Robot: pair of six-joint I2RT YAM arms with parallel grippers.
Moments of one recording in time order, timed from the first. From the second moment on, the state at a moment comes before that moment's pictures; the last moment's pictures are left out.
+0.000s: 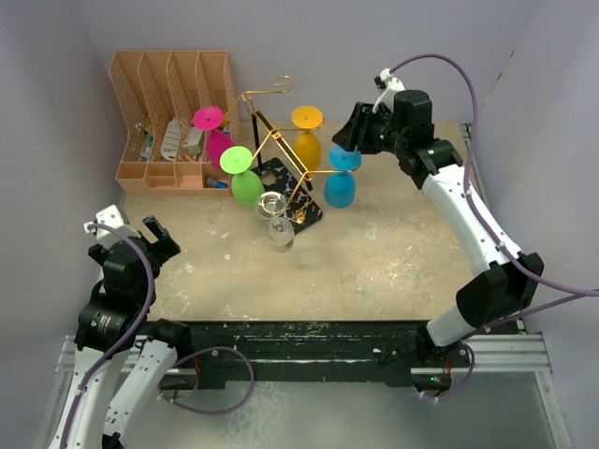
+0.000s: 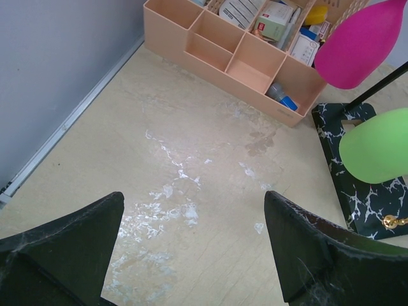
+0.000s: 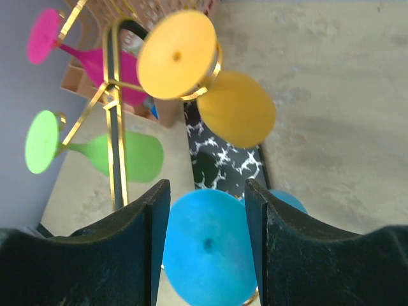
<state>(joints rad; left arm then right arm) -0.26 0.42 0.82 -0.80 -0.61 -0.46 0.34 1.55 1.63 -0.44 -0.26 0.39</state>
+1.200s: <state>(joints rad) -0.28 1.99 2.26 -0.49 0.45 -0.68 0.34 0.76 1.28 -0.55 -0.03 0.44</state>
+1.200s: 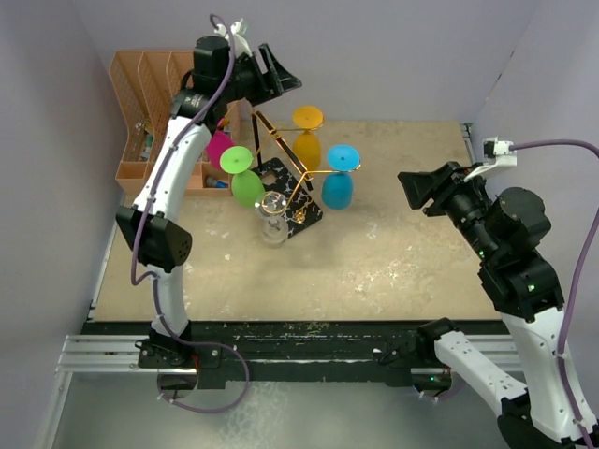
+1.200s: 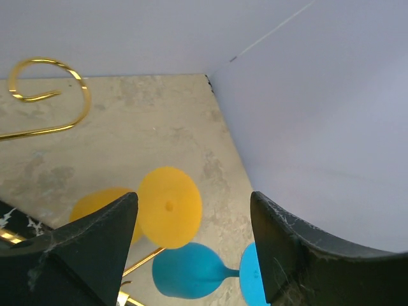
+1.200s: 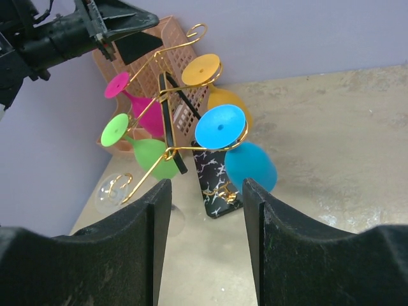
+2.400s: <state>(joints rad) -0.36 2.04 2.24 -0.63 0.39 -0.62 0.34 0.77 1.25 -0.60 -0.05 0.44</state>
